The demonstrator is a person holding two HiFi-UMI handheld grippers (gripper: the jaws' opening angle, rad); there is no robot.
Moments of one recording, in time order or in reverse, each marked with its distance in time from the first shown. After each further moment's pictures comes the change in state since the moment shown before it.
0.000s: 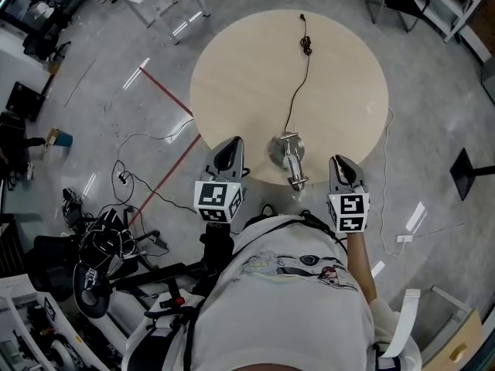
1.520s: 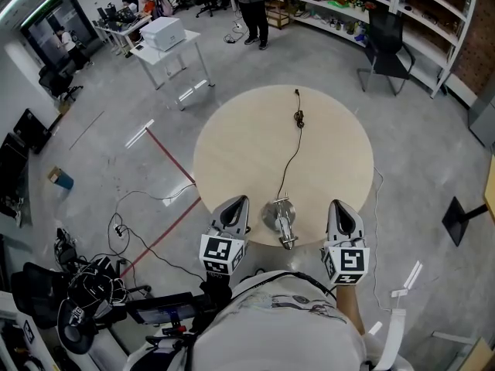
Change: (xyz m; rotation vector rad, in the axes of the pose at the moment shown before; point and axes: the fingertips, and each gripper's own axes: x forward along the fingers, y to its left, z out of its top) left arm -0.009 -0.037 0.045 0.056 -0.106 -0.060; right arm -0.063 -0.029 0.116 0.091 -0.340 -0.096
